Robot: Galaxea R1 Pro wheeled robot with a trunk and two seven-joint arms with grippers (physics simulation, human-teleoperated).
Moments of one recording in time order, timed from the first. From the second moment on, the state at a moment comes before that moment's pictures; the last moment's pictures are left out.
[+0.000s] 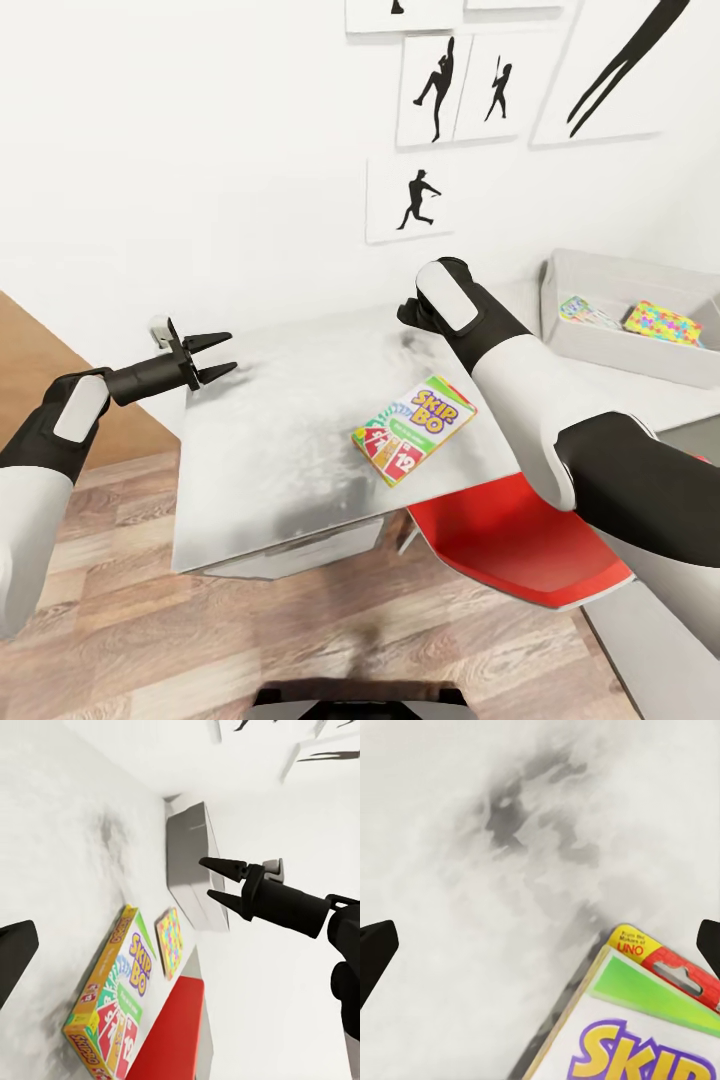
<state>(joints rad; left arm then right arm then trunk) -1.11 0.35 0.05 -0.75 0.79 1.04 -0.91 -1.56 0.17 0.31 -0.51 -0.95 0.69 -0.87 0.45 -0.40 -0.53</state>
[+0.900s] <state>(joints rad) -1.11 0.35 0.05 -0.75 0.79 1.04 -0.91 -1.56 0.17 0.31 -0.50 -0.95 0.70 -0.87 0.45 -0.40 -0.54</state>
